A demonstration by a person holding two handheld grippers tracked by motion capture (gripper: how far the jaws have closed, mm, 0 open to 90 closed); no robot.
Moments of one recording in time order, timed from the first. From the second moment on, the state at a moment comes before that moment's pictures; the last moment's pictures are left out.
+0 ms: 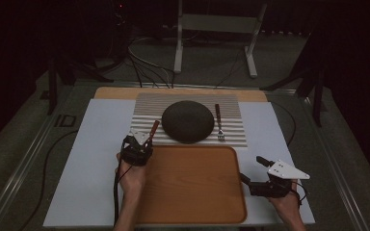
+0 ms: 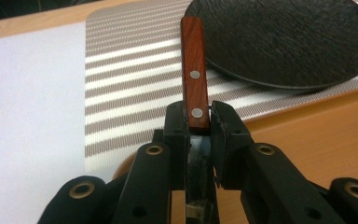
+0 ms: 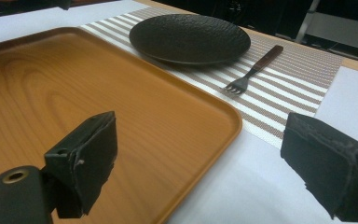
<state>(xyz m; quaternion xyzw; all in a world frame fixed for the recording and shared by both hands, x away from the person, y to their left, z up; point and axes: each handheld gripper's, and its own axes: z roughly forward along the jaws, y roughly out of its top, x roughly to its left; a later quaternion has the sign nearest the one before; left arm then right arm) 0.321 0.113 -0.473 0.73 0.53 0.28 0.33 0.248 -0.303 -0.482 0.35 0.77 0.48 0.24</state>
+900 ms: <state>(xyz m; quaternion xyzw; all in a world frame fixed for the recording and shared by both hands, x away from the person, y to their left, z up) 0.286 0.120 -0.495 0.72 0.55 0.26 0.33 0.247 -0.301 -0.483 0.35 0.77 0.48 0.24</state>
